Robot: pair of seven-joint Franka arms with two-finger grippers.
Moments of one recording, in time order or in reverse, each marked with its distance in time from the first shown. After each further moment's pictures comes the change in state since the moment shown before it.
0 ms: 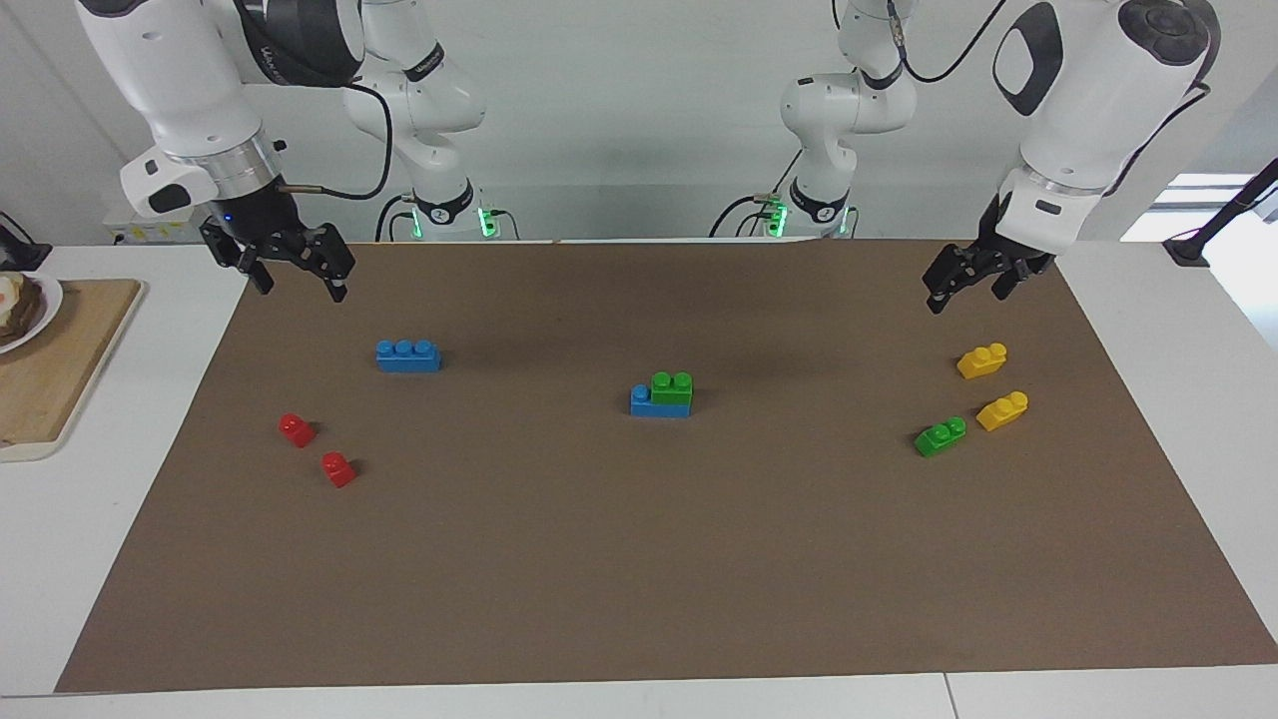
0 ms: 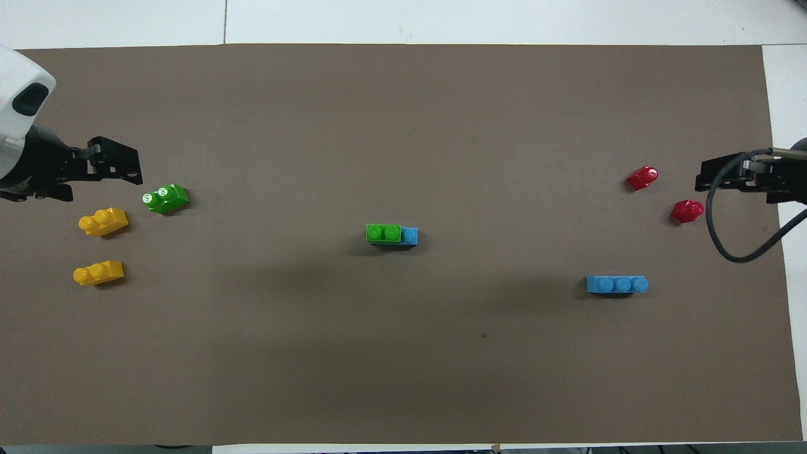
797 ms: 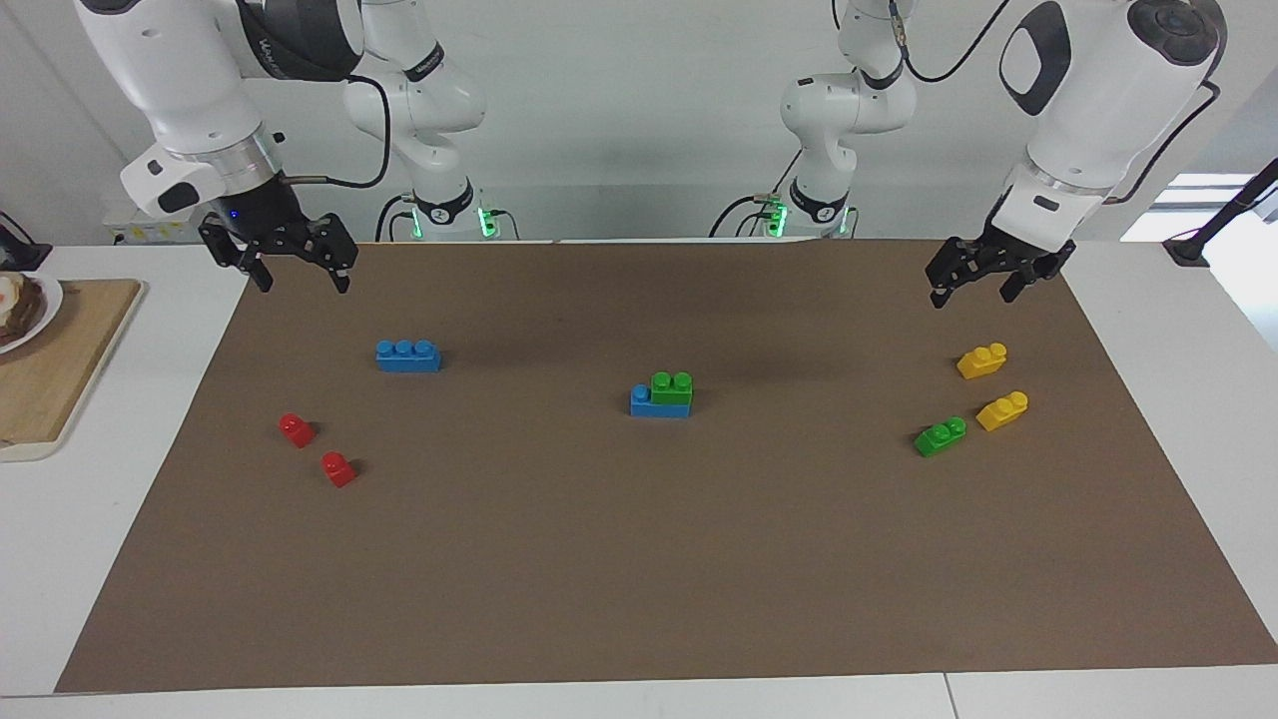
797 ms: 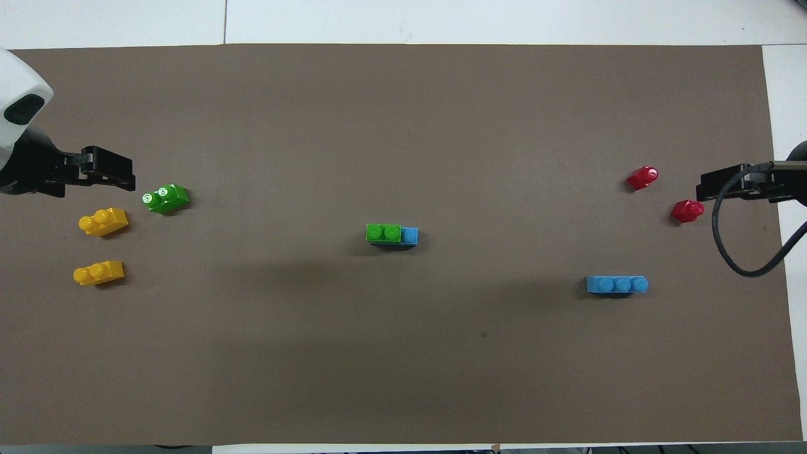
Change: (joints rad) left arm 0.017 0.000 0.003 0.007 0.000 -0.007 0.185; right arm 0.000 0.003 -0.001 0.016 0.000 -0.042 -0.205
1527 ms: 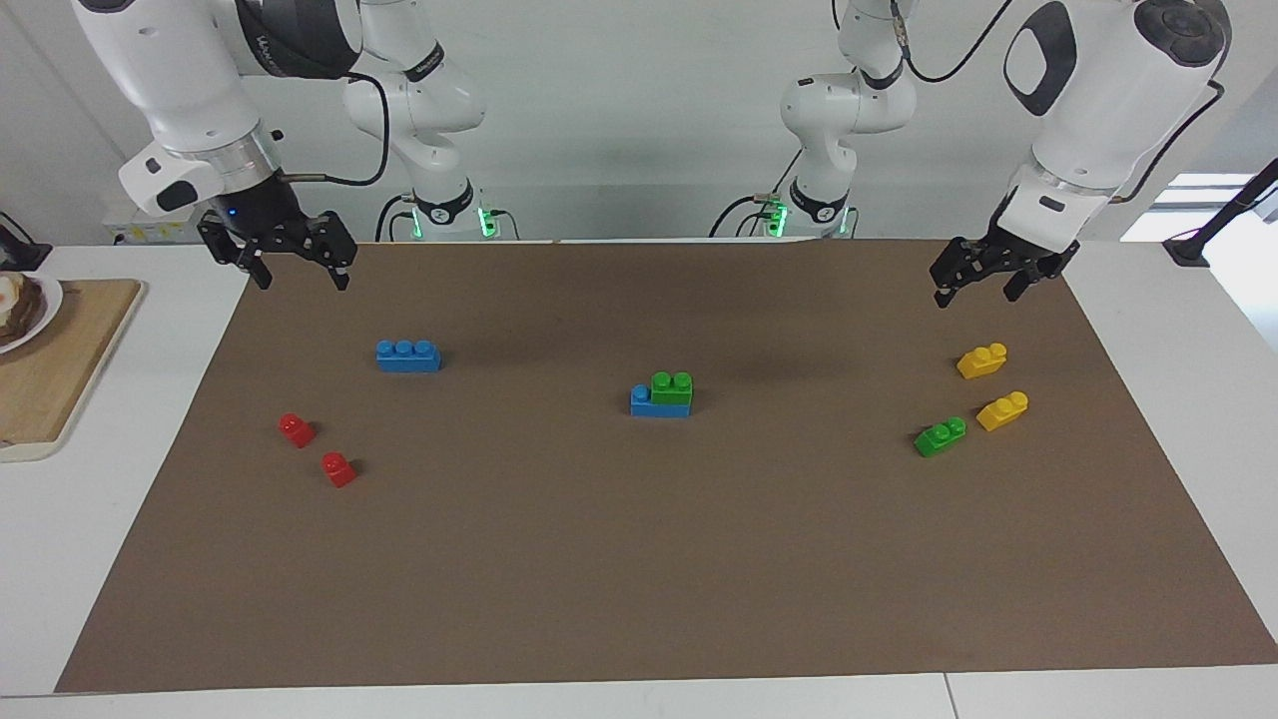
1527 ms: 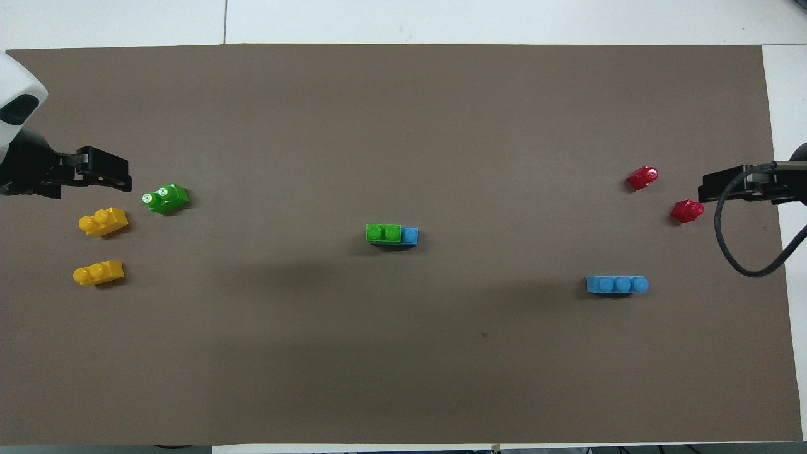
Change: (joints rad) left arm 0.010 0.000 -0.001 0.000 0.001 -0.008 0.000; right arm -0.001 0.001 -0.001 0.011 0.000 -0.016 -0.001
